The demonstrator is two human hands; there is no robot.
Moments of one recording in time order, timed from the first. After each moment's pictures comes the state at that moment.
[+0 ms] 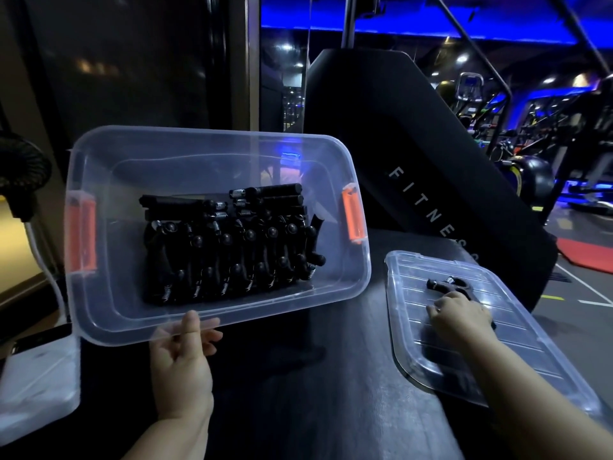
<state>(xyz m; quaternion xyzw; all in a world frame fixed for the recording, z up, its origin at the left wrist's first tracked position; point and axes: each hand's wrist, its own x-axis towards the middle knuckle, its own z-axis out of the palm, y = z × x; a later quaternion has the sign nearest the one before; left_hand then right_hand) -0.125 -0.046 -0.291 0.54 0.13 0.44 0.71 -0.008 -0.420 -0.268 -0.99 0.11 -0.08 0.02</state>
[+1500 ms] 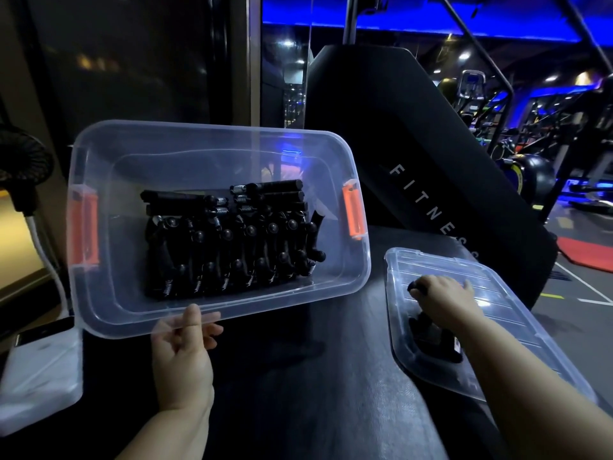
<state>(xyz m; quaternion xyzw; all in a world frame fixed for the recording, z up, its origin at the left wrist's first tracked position) -0.126 -0.047 -0.291 0.54 0.13 0.44 0.71 -0.004 -0.400 -0.245 -0.99 0.05 -0.08 0.04</state>
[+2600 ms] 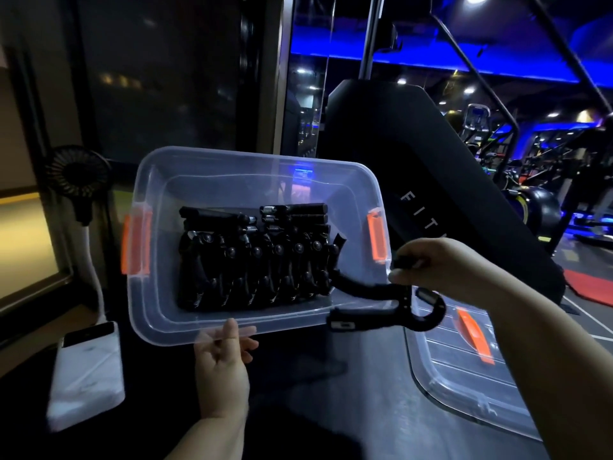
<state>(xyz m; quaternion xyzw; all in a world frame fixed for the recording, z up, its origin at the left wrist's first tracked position) -0.135 -0.051 -0.285 0.52 0.12 0.41 0.74 -0.089 -0.305 -0.103 -0.94 -0.19 -0.12 0.24</state>
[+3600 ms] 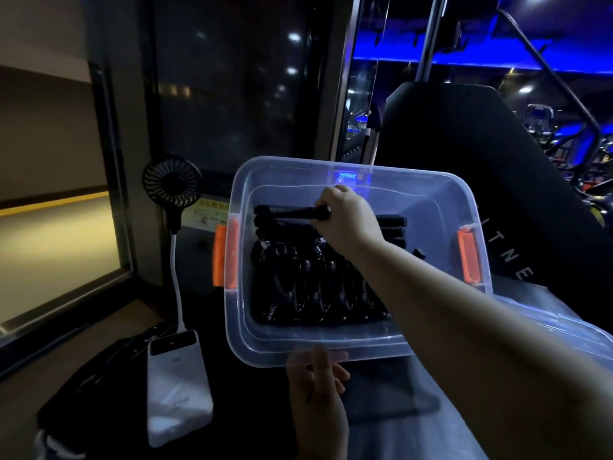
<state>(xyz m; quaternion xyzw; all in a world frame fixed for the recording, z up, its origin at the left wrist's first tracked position) -0.138 -0.044 -0.278 0.48 0.12 0.35 0.79 0.002 -0.050 -0.105 -0.89 -0.28 -0.30 0.20</state>
